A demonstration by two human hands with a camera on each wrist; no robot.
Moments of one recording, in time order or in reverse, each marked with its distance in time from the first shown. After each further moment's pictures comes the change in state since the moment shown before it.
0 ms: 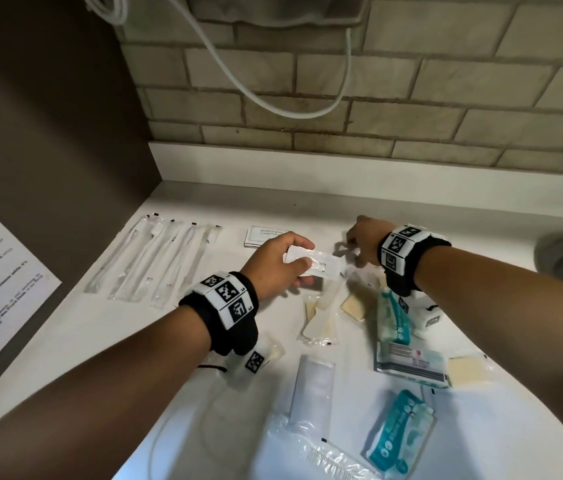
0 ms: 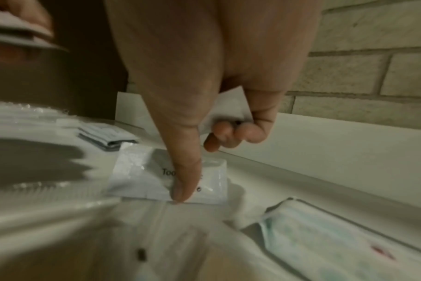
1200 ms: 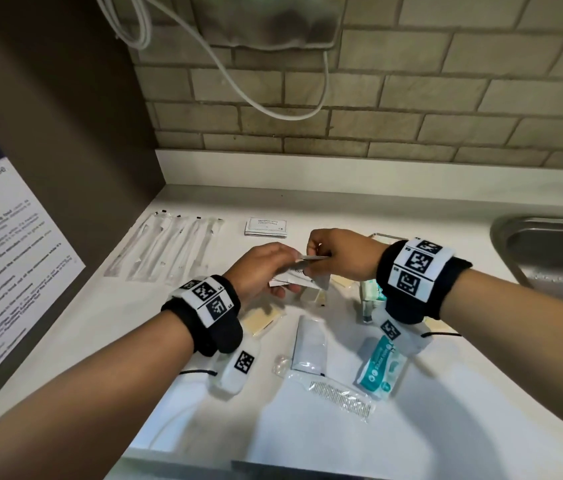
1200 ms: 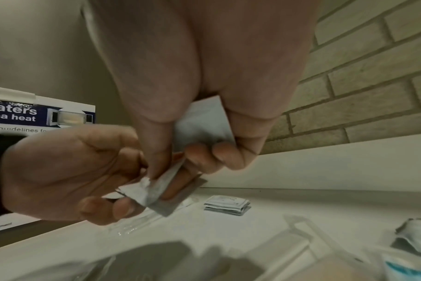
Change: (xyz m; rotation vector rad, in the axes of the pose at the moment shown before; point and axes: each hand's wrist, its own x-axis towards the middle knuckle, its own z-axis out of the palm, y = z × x) left_hand -0.075 -0.005 -0.009 -0.310 -0.115 -0.093; right_hand -0.141 -0.071 -0.011 0.616 0.120 -0.248
